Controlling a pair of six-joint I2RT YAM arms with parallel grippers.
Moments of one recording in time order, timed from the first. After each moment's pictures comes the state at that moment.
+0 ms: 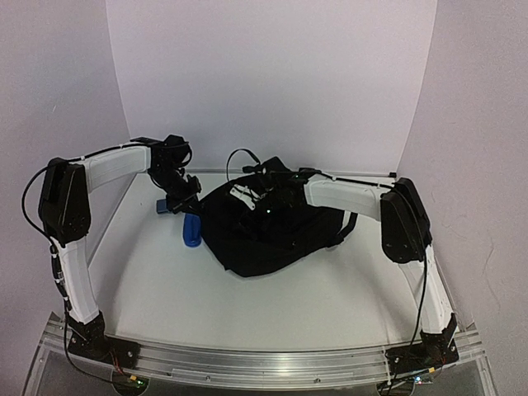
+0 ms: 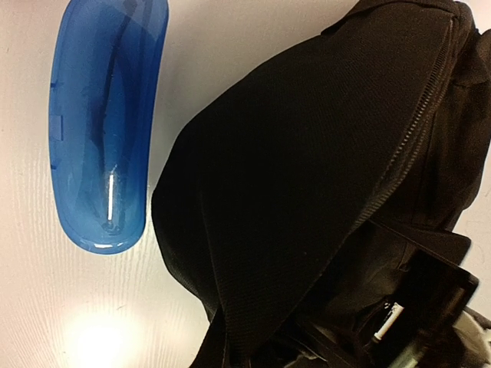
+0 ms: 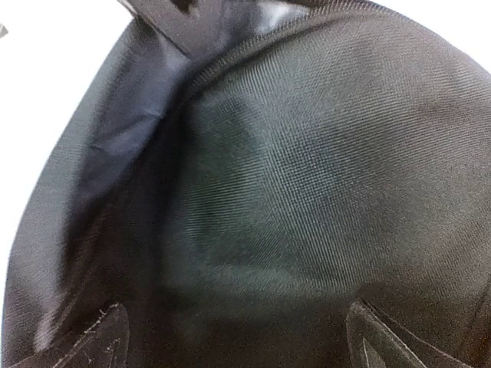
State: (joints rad) left arm -0.41 1.94 1.66 -0.94 0.40 -0.76; right arm 0.79 2.33 1.99 -0.54 -0.35 -0.36
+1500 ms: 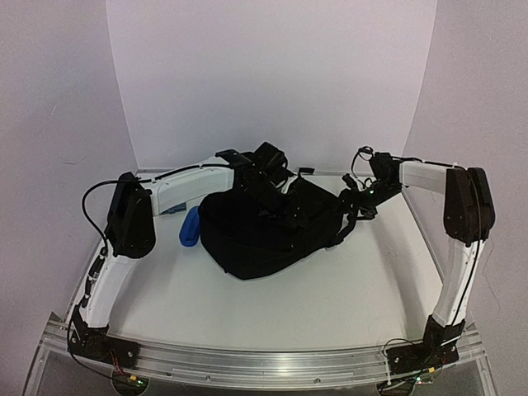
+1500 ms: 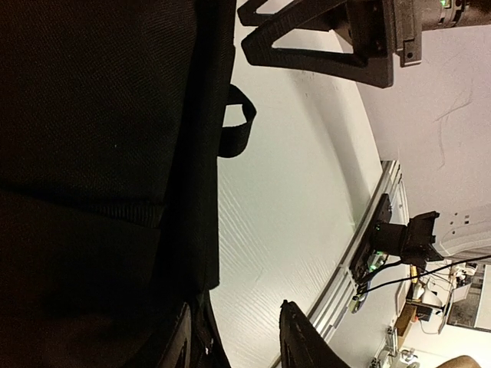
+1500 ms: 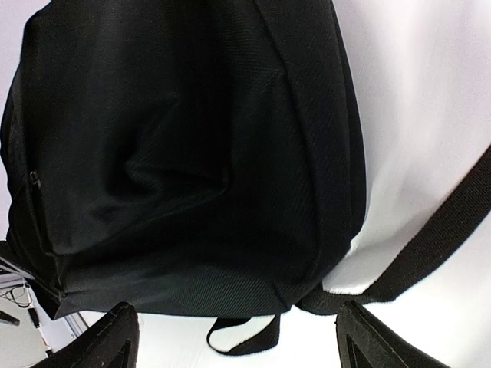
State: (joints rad) left arm -0.86 2.34 2.21 -0.79 0.57 -0.47; right arm 0.17 2.01 1.54 -0.75 -0.62 -0.01
